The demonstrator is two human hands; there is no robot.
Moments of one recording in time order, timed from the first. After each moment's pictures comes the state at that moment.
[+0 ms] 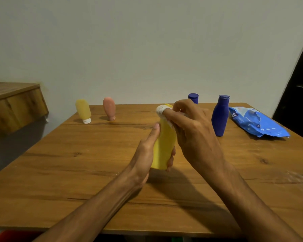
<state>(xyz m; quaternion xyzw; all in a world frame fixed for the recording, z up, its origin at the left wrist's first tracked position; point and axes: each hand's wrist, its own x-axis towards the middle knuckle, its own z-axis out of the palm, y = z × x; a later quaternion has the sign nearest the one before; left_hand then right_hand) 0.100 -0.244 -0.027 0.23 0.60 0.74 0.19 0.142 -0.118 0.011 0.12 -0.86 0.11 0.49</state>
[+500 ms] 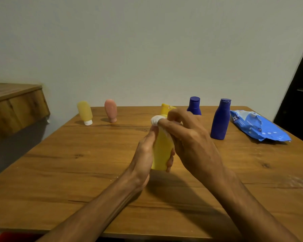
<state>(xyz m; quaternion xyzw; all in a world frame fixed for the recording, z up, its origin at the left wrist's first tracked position) 0.105 -0.245 -0.019 0.25 0.59 0.75 0.14 0.148 -0.126 0.011 0.16 -0.87 0.08 0.46</state>
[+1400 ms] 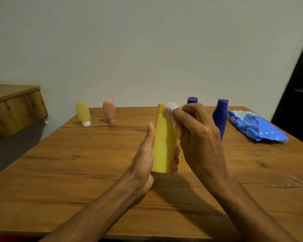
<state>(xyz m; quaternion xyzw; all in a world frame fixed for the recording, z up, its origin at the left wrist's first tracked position) 0.113 -0.238 -0.018 0.22 0.52 0.79 0.23 0.146 -0.119 0.010 0.09 -0.82 0.15 0.54</state>
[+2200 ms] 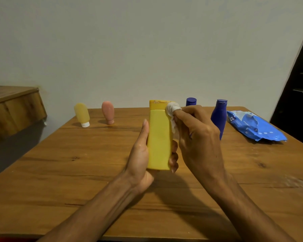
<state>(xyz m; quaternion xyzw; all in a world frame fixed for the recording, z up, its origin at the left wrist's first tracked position) 0.105 -0.239 -0.016 0.22 0.44 0.83 0.27 0.148 -0.122 0.012 0.08 -0.82 0.21 0.53</state>
